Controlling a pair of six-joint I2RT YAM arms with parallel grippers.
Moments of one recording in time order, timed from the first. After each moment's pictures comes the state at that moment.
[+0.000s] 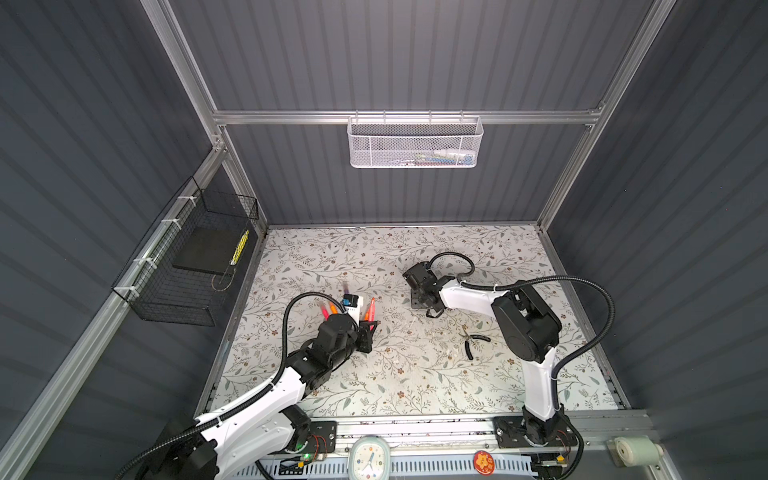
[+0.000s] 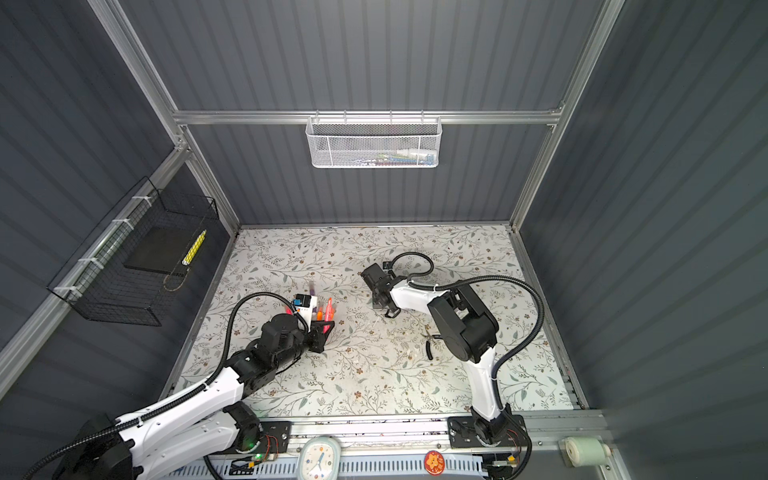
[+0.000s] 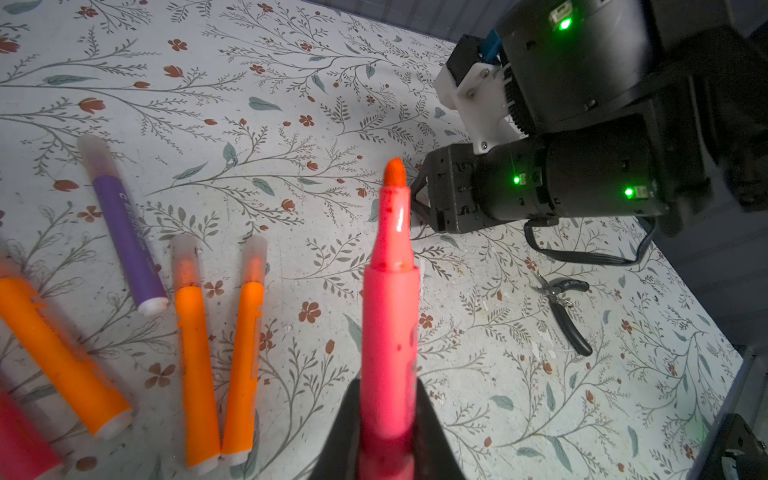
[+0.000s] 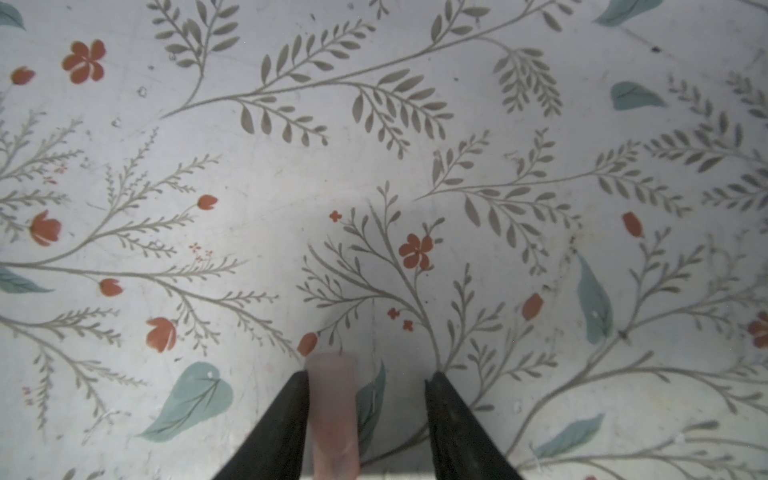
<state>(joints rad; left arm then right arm) -0.70 0.95 0.40 0.05 0.00 -0.46 0.70 2.06 1.35 -0.41 0.35 0.58</state>
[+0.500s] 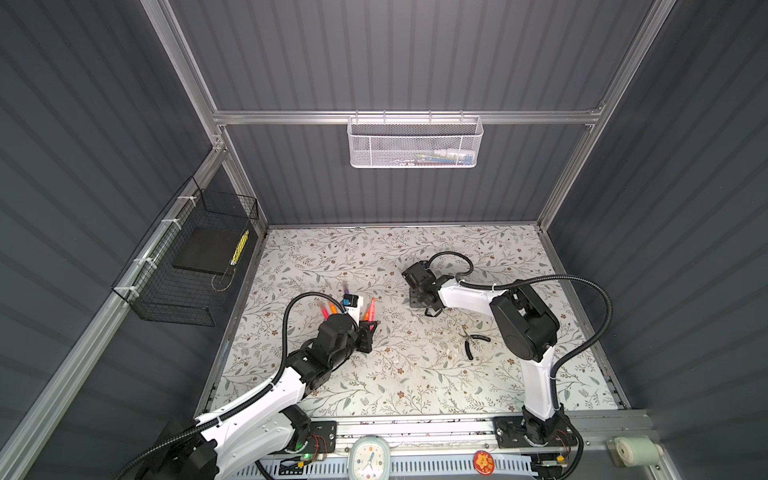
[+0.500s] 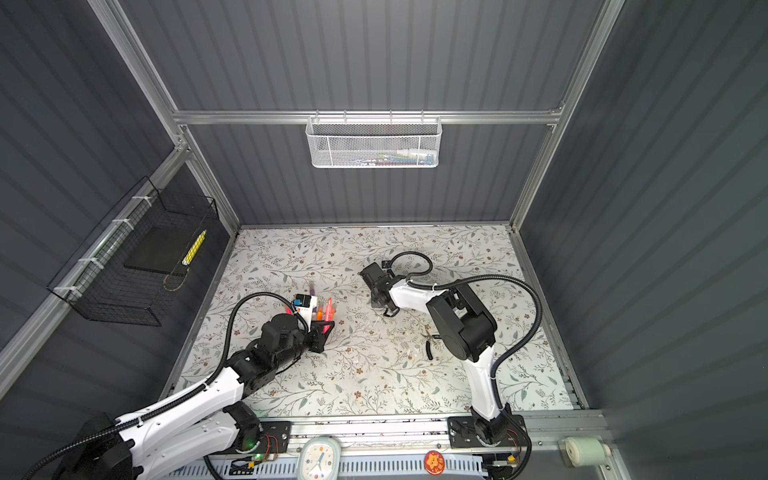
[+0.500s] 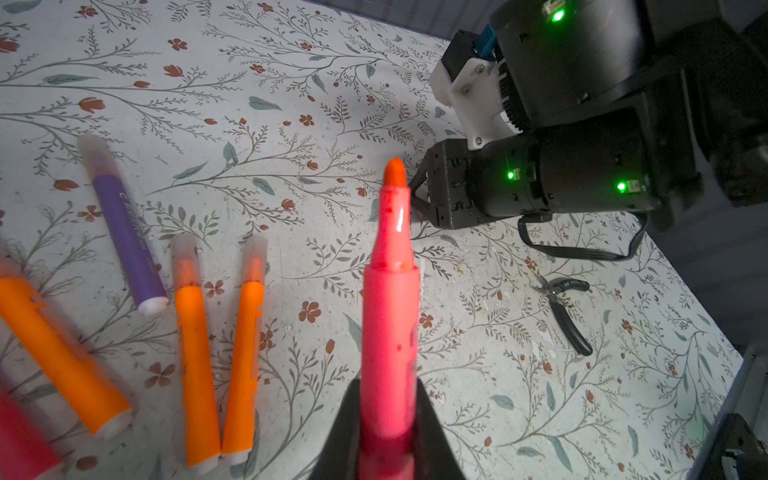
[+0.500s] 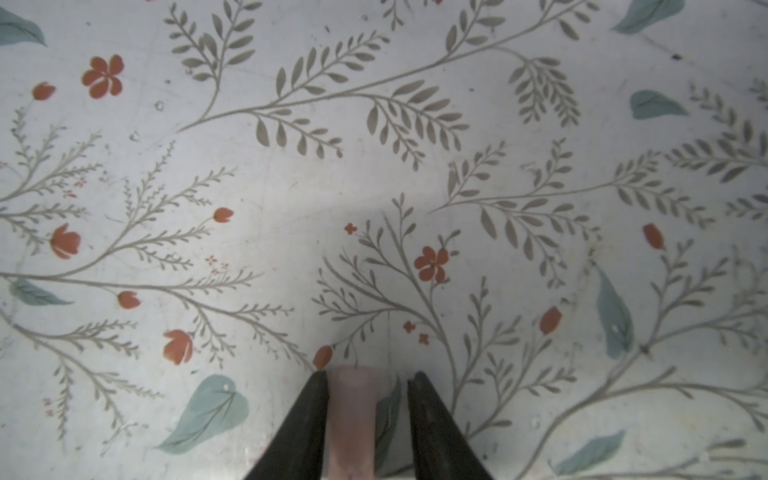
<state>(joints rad) -0.70 0.95 0.40 0.04 0.00 -0.46 0.70 2.07 1.36 -0.40 0.34 0.58</state>
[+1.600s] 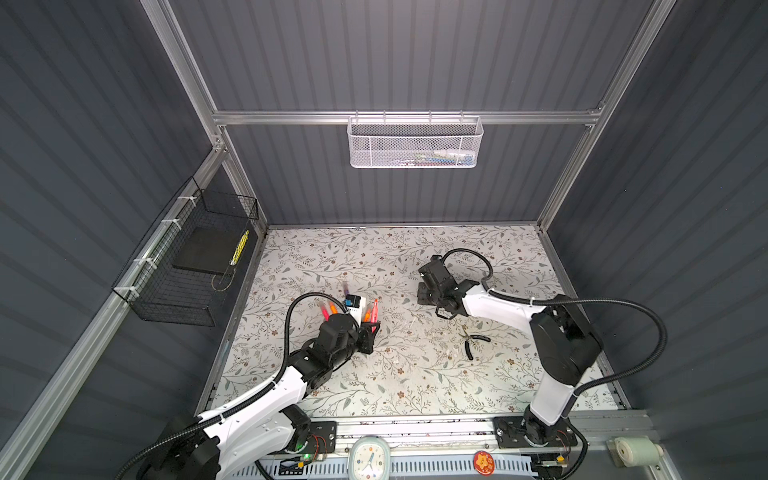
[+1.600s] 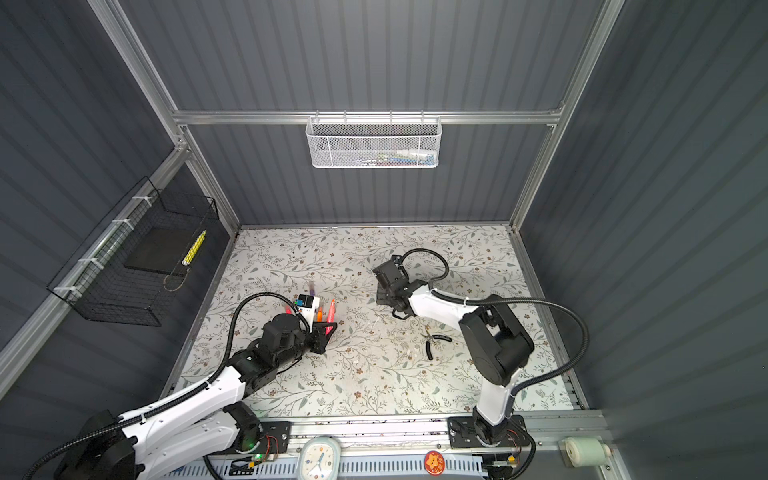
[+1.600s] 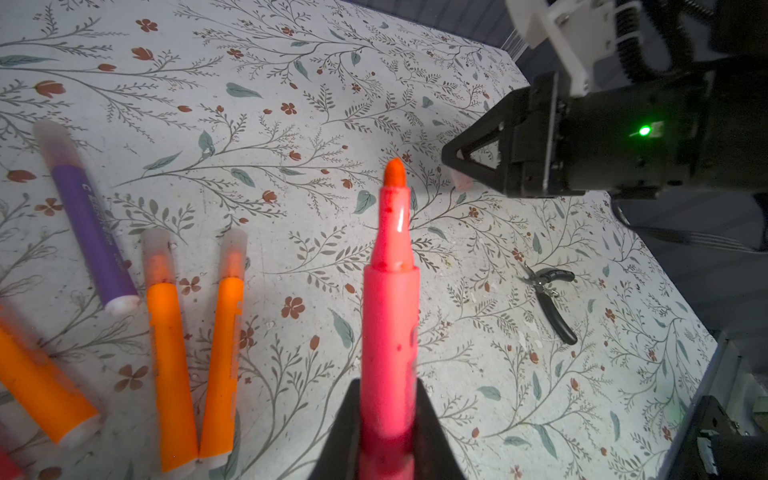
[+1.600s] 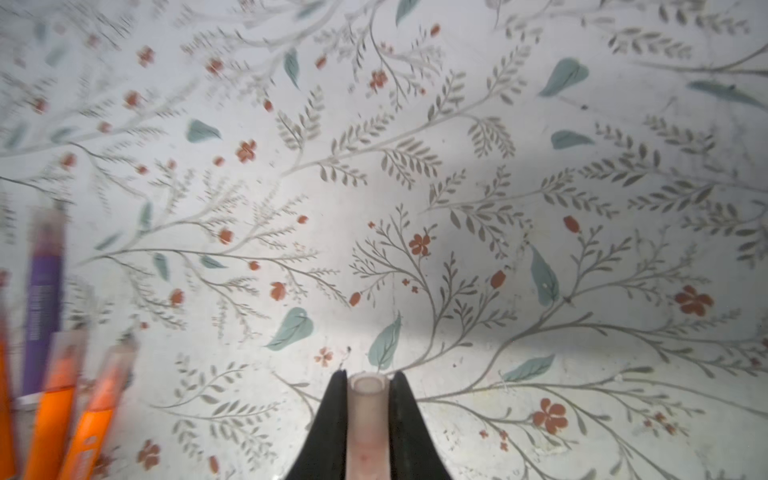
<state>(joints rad) -0.70 0.97 0.40 0.06 0.04 -0.46 0.68 1.74 1.12 -0.24 0.25 0.61</state>
